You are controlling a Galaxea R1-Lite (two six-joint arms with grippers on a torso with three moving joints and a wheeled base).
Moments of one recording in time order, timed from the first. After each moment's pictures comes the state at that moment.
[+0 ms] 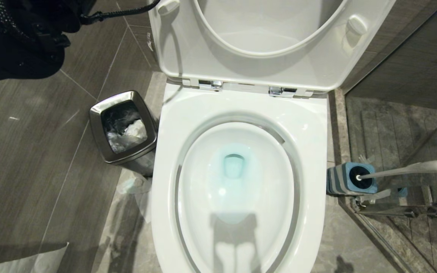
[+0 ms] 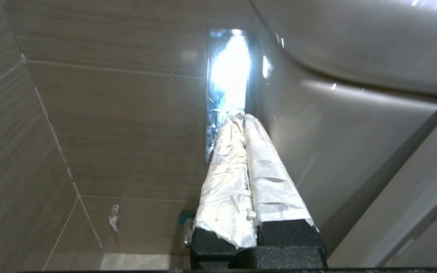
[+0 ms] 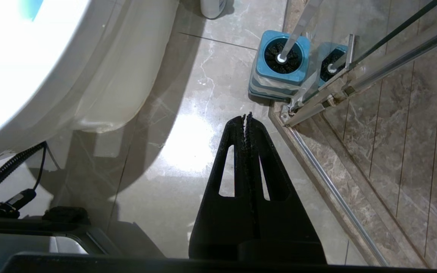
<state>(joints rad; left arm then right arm) -0.48 1.96 -1.95 -0.62 0.10 0.16 0.00 0.00 0.00 0.00 0.00 -0.02</state>
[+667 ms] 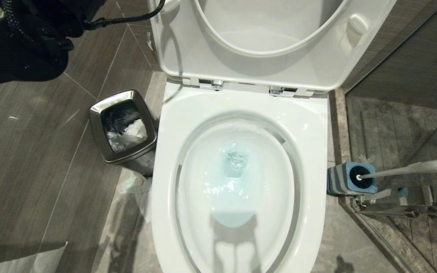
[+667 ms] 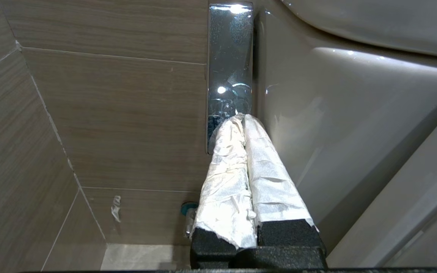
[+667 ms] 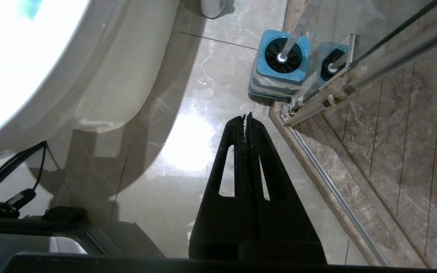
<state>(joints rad) -0.46 1.97 -1.95 -0.61 0.10 0.17 0.00 0.00 0.00 0.00 0.00 -0.01</state>
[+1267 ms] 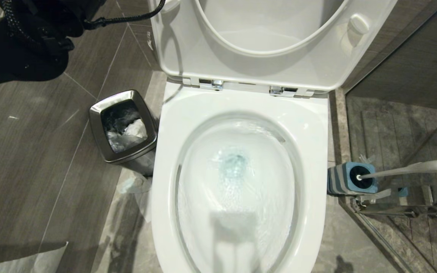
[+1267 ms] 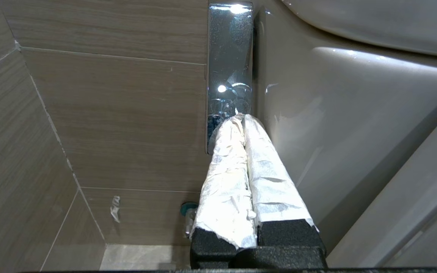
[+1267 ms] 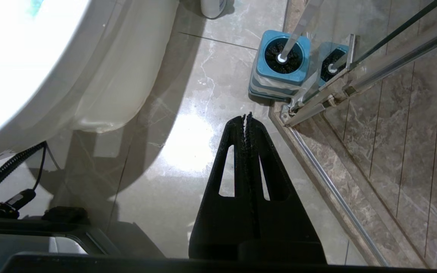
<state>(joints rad) -0.47 1.97 -1.95 -0.62 0.09 0.17 0.00 0.00 0.00 0.00 0.00 -0.01</state>
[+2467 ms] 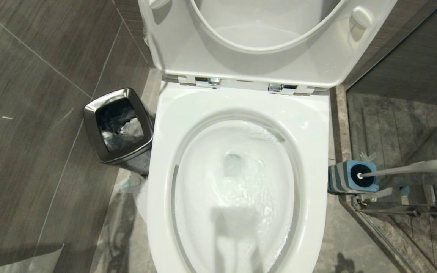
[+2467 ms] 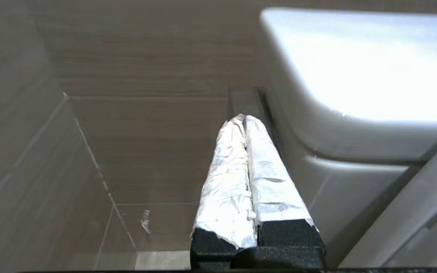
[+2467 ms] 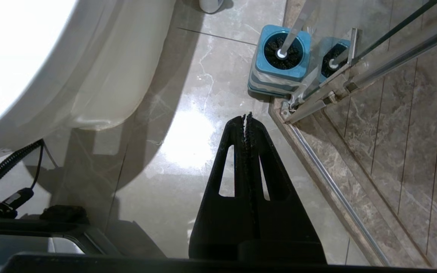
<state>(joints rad) -0.47 1.69 -1.95 -0.48 0.10 0.25 0.00 0.00 0.00 0.00 0.00 -0.01</state>
